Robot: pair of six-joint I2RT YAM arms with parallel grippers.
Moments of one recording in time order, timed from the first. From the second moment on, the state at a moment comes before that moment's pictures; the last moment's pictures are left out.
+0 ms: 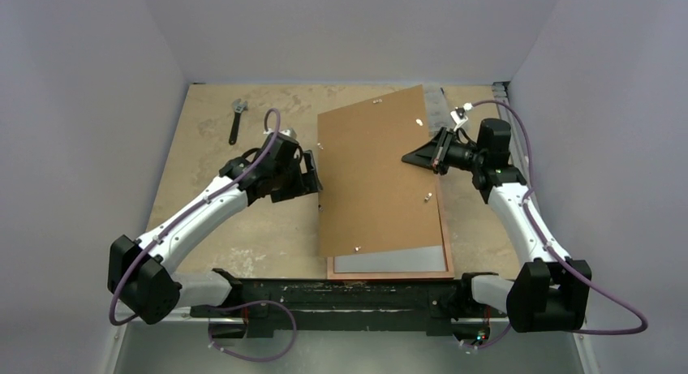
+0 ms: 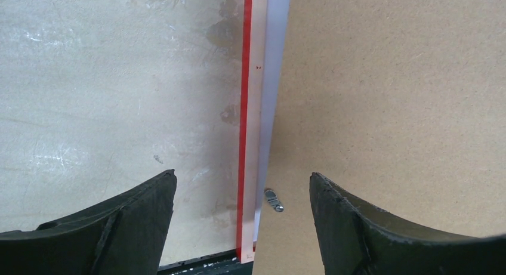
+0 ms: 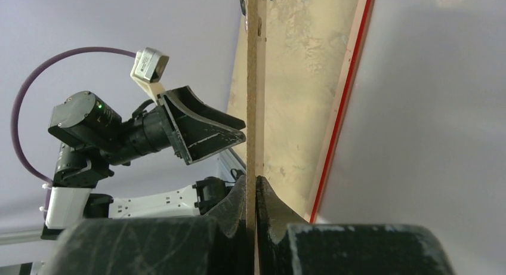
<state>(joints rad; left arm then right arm) -0.59 1.26 1.07 -0.73 -0.03 -0.76 0.03 1.19 0.89 -0.15 -0.94 0.83</state>
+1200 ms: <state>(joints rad) -0.41 1.21 0.88 -0.71 0.06 -0.72 -0.07 1.21 0.77 -0.07 -1.02 0.83</state>
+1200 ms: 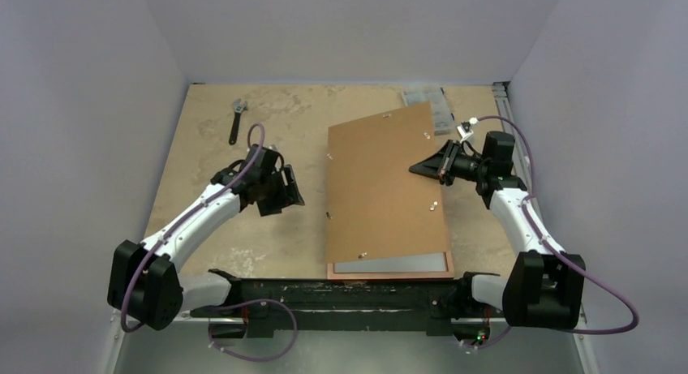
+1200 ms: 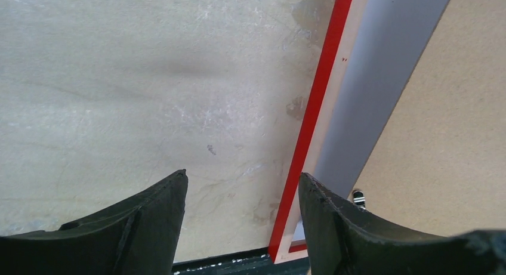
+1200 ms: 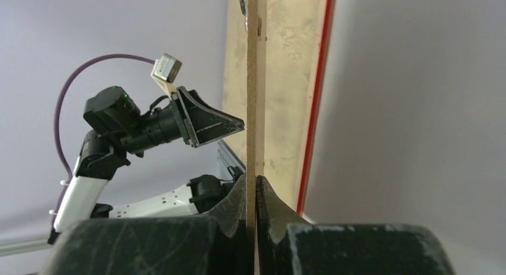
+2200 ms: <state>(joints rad) -0.60 1.70 1.00 -0.42 0.13 -0.76 -0.12 1.18 0.78 -0.29 -0.96 0.71</state>
